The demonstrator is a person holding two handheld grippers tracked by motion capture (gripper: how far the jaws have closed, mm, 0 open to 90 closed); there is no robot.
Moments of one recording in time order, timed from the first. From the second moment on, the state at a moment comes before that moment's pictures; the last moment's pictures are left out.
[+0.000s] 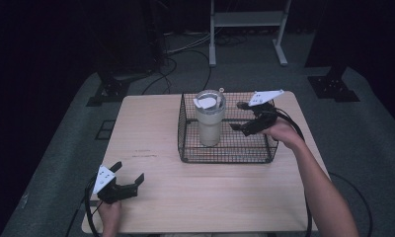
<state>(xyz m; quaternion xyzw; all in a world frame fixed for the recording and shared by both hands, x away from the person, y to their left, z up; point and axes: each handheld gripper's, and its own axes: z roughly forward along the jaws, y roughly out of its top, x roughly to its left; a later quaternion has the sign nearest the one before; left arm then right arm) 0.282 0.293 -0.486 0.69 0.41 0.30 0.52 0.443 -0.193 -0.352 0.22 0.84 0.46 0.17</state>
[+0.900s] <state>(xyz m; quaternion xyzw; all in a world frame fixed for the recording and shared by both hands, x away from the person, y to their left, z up) 0.282 0.292 -0.486 0.69 0.41 0.30 0.52 0.410 -0.233 -0.355 0.23 0.84 0.46 0.18</state>
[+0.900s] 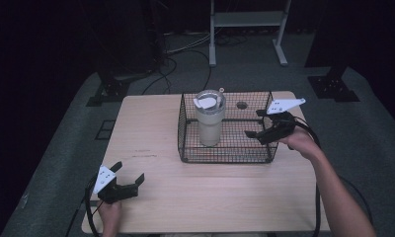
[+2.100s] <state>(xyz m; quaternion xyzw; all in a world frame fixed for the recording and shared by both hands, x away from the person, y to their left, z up) 0.281 0.291 -0.486 0.69 0.41 0.30 0.51 0.359 -0.247 -0.383 0.21 0.83 0.48 0.17</state>
